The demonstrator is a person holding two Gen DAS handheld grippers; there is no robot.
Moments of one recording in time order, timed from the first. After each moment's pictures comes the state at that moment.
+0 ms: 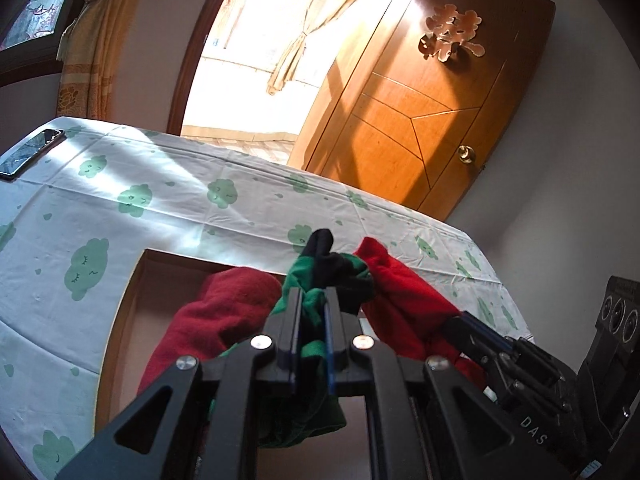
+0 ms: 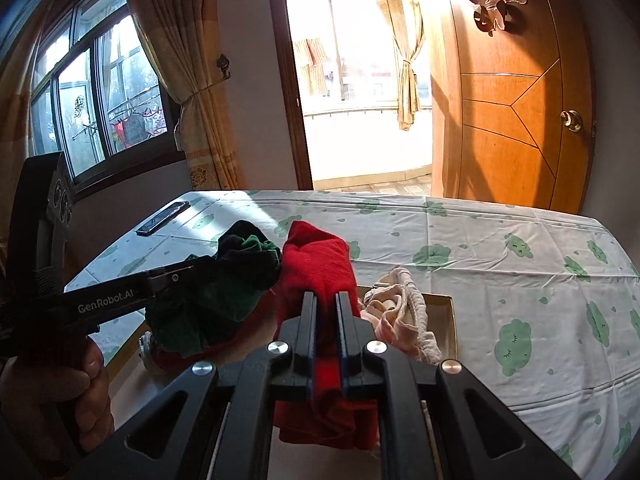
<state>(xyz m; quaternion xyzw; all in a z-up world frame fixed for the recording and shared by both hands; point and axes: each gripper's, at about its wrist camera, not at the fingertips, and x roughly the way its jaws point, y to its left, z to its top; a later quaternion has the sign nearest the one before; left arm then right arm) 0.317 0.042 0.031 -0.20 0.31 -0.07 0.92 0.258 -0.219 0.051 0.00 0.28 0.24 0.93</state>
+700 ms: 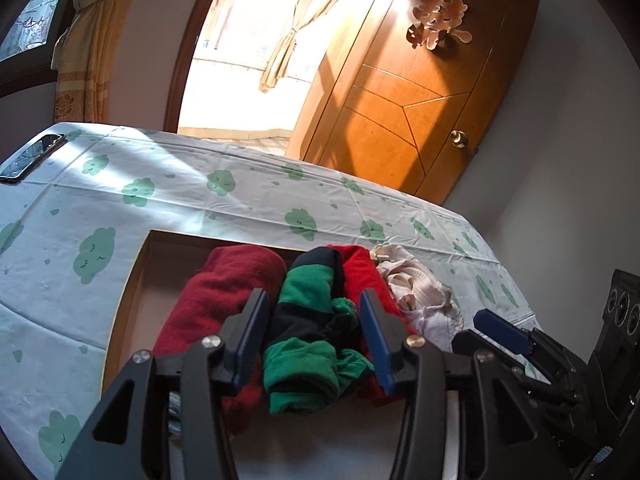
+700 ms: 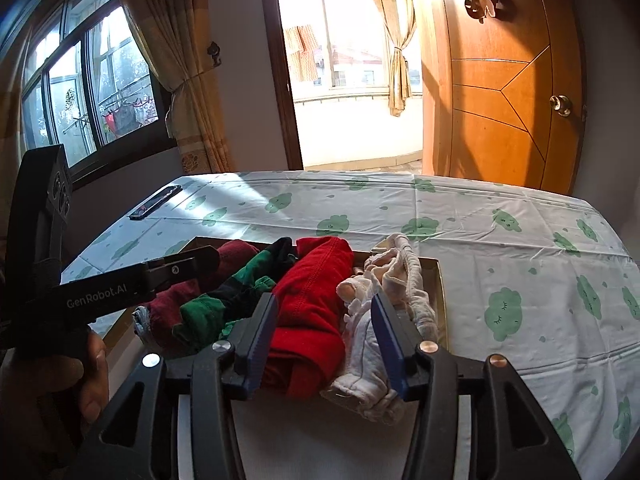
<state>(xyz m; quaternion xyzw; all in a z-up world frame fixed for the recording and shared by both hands) 0.285 0.036 0.033 -0.17 0.31 -0.08 0.93 0.235 -0.231 0.041 -0.01 0.30 0.22 0.93</state>
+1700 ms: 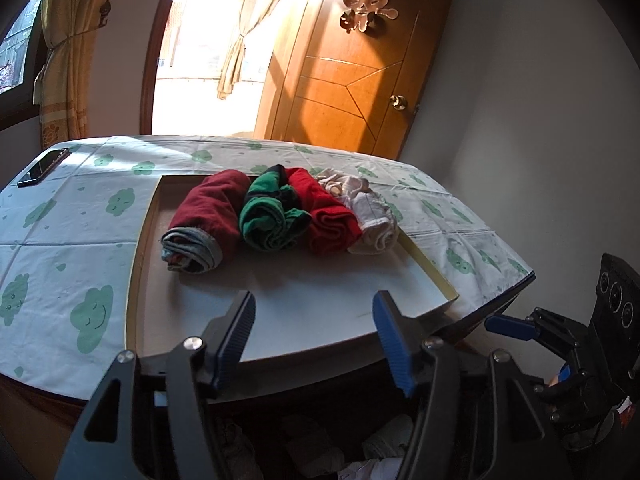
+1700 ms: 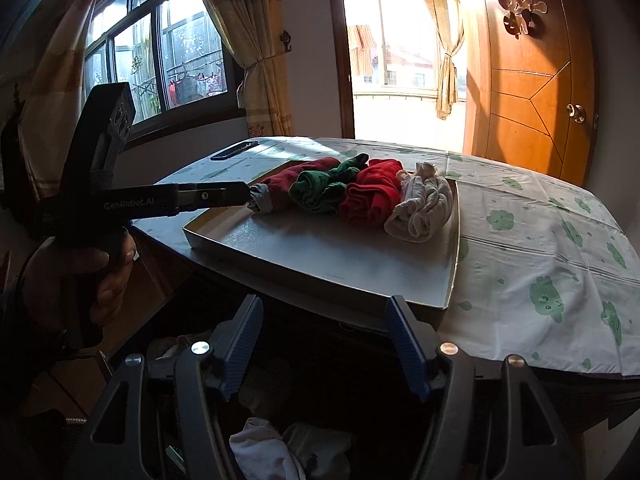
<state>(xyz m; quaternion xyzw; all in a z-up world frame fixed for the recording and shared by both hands) 0.133 0.019 0.021 -0.09 0.31 -0.14 0.94 0.058 -0.276 0.014 -0.05 0.29 0.31 0.90</state>
